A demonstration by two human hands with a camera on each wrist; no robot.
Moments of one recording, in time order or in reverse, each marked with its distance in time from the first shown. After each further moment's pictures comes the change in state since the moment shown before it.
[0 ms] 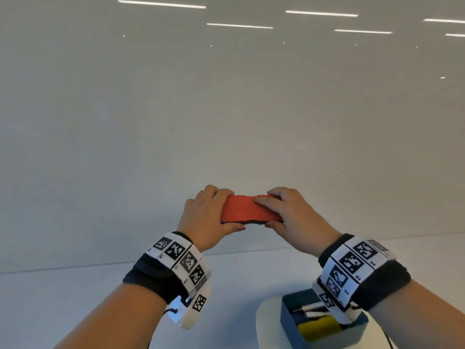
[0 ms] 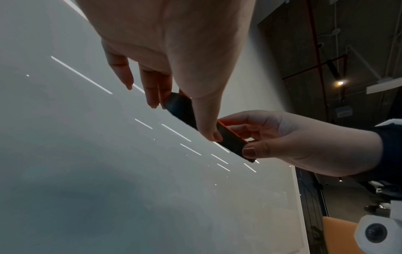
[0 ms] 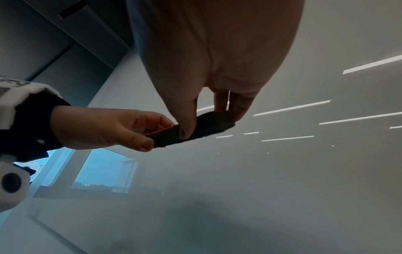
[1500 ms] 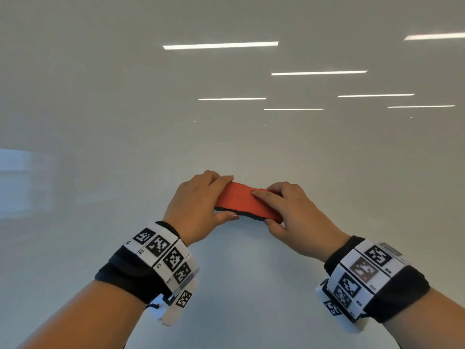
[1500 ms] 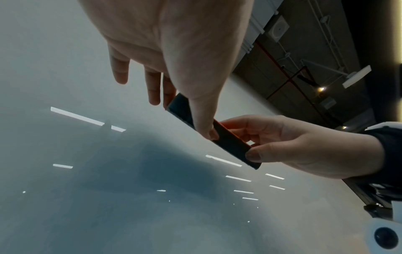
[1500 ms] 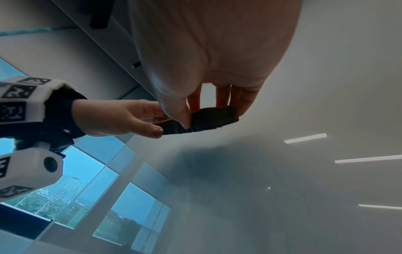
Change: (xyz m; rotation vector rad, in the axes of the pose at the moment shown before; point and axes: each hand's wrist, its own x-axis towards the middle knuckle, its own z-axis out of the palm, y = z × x) left_hand 0.021 -0.272 -0.280 0.368 0.388 0.087; right_hand 0.271 -0.272 -0.013 -0.054 0.303 -0.307
